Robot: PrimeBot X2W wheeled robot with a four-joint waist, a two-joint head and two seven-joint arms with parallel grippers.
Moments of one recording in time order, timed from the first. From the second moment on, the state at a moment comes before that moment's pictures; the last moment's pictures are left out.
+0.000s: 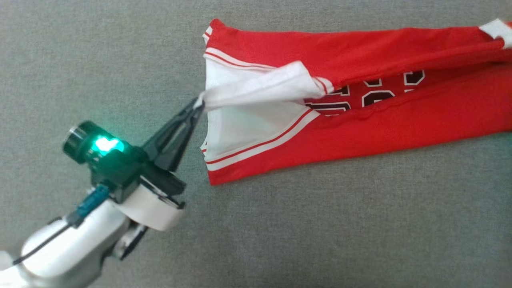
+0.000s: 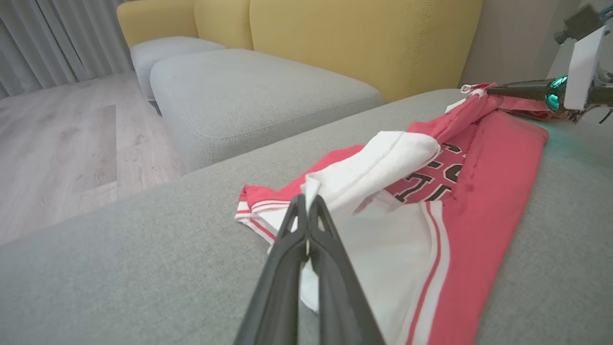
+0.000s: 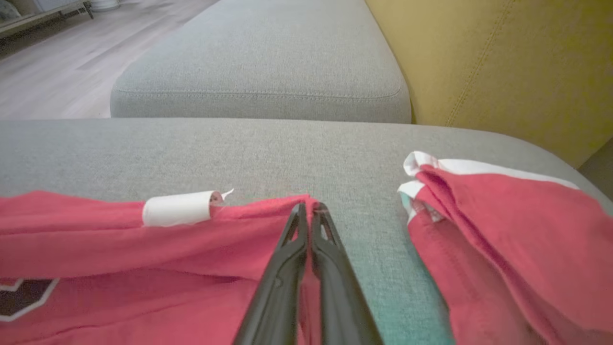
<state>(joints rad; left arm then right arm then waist) -0.72 0.73 -1.13 -0.13 -0.72 0.27 -0.25 -0.45 -0.57 0.02 0.39 0.49 0.13 0.02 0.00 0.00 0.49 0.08</state>
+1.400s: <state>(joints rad) -0.11 0.11 -0.44 -0.02 -0.19 0.10 -0.26 -0.26 -0.29 -0.41 0.53 0.33 0.13 0.17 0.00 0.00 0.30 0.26</state>
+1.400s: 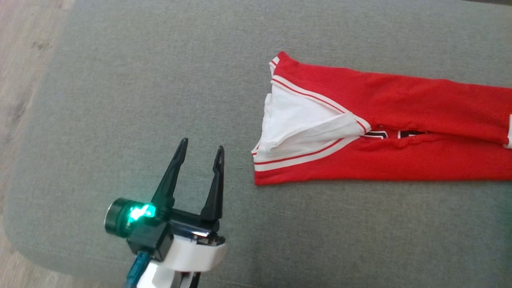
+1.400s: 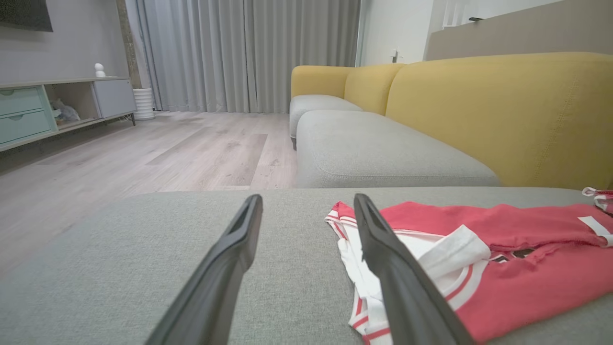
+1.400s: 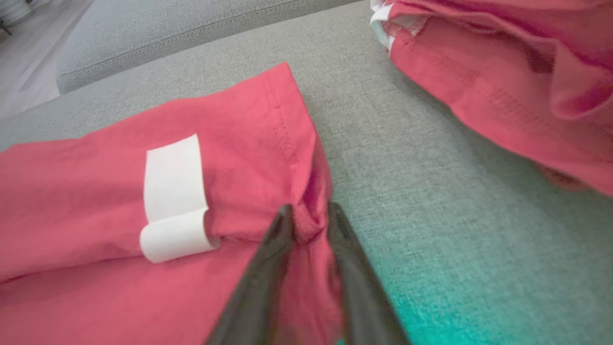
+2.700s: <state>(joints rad) -0.04 0.06 -0.35 0.03 -0.10 -0.03 -0.26 -0.32 -0.07 0.38 0.14 0.31 0.13 0.17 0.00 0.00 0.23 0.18</state>
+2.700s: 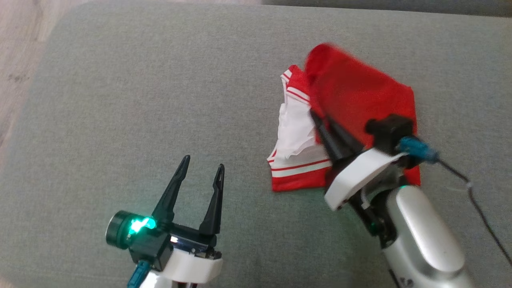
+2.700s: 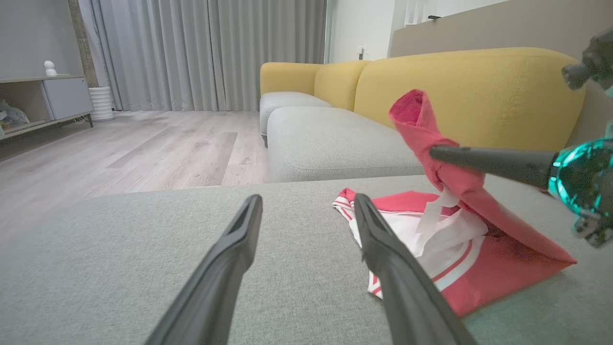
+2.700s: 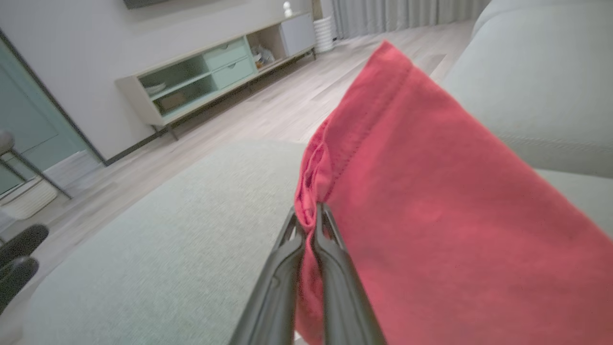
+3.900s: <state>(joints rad) 0.21 0.05 -0.16 -0.01 -0.15 0.05 -0.26 0.12 -0.11 0.12 0.22 0.12 0.13 -0.25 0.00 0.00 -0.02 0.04</state>
